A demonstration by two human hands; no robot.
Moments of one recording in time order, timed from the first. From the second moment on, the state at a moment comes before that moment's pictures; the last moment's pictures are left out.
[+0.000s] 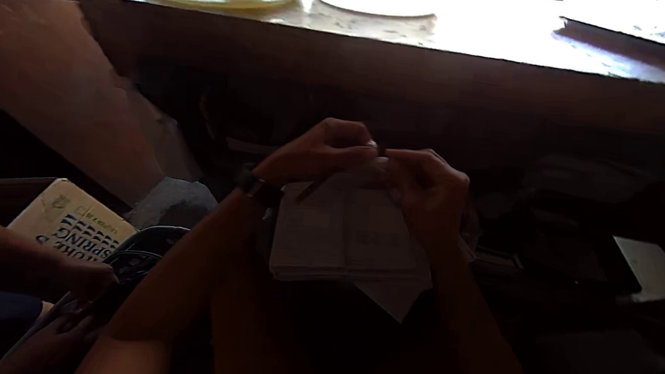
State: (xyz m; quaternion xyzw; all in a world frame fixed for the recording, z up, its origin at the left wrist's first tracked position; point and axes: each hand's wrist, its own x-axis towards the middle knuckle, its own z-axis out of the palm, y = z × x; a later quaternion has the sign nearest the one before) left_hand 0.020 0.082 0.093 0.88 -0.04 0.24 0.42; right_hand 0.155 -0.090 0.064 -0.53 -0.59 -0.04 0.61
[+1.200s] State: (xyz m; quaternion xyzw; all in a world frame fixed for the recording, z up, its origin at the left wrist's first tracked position) left_hand 0.055 0.004 0.041 0.83 0.07 0.41 0.37; right_hand 0.220 -0.107 0.064 -0.57 -0.65 0.11 0.48
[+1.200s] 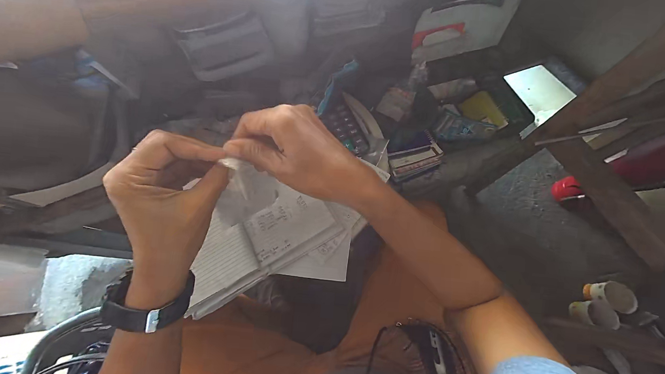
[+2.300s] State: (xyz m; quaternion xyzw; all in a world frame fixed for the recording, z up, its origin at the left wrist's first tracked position) left_hand 0.146 -0.003 0.056 0.81 -0.07 0.28 0.52; right_hand 0.309 -0.166 0.088 -0.61 -0.64 0.21 0.42
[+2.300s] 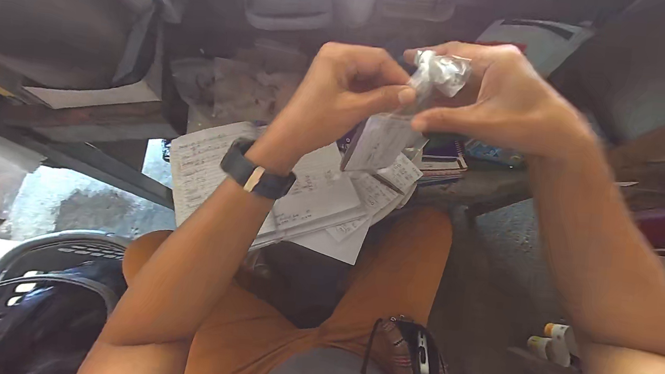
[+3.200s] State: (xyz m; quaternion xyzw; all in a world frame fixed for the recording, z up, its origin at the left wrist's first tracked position) left_hand -0.102 -0.017 -0.078 0.66 0.40 0.49 0.42; right_hand 0.451 -0.193 -0.022 -0.74 -0.34 -0.02 0.58
